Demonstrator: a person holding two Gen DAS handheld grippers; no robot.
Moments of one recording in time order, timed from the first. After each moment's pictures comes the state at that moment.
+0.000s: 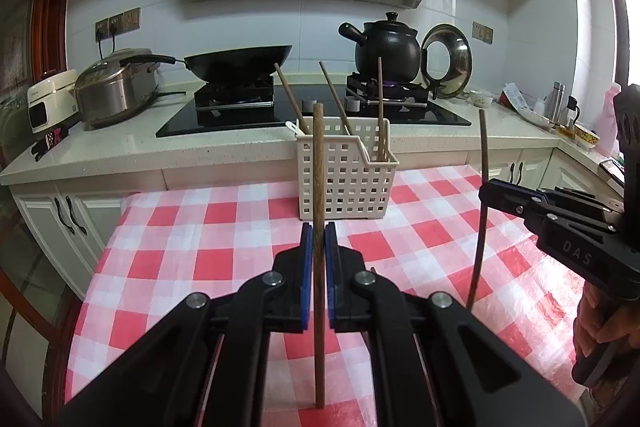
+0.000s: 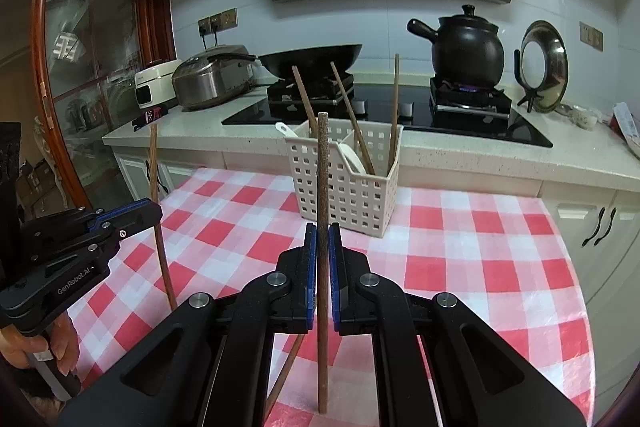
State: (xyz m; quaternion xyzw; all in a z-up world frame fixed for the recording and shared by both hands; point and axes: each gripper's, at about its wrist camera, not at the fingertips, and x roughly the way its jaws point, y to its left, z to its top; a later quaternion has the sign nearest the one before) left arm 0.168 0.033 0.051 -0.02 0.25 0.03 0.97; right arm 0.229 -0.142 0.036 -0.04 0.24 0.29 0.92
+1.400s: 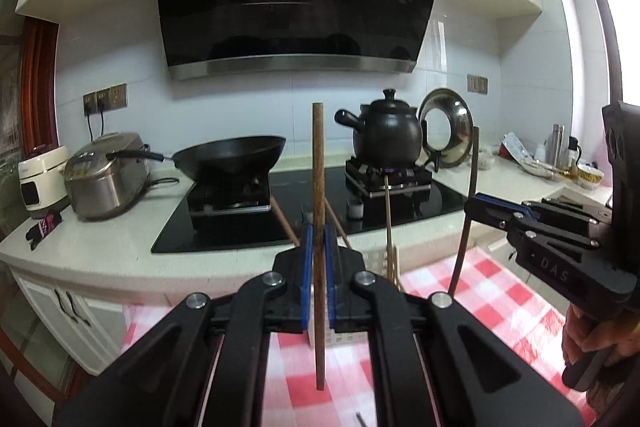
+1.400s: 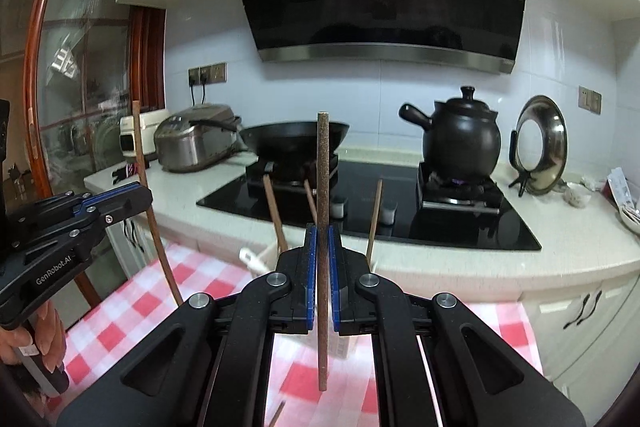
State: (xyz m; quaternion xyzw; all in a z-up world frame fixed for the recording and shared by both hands) left arm 0.256 0.046 0.158 0.01 0.14 0.02 0.99; right arm 0.313 -0.124 0.129 -0.04 0.14 0.28 0.95
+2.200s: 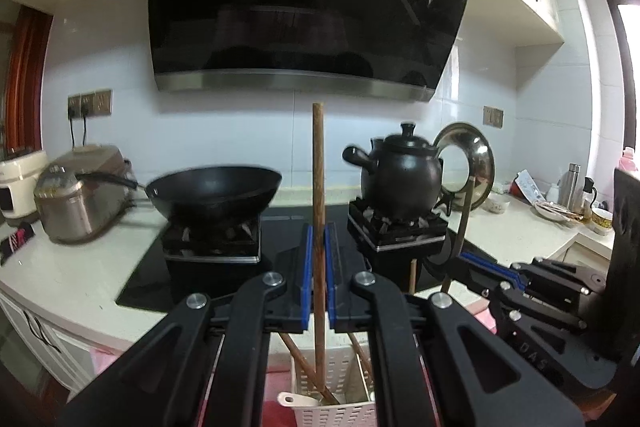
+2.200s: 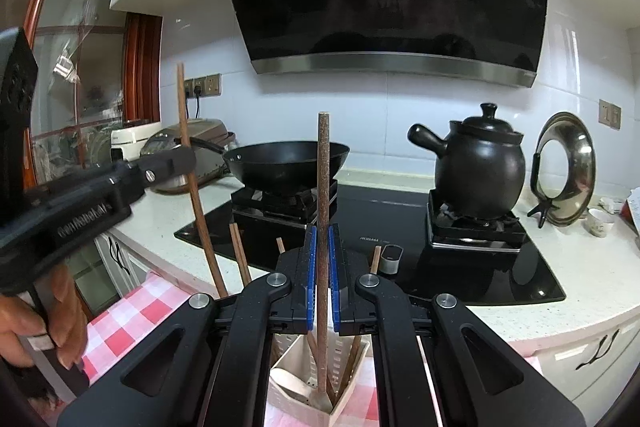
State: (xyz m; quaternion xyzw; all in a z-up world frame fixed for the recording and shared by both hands) left arm 0.388 0.066 0.183 -0.03 0.12 0.01 0.99; right arm 0.411 -0.092 0.136 -0.04 0.12 0.30 0.95
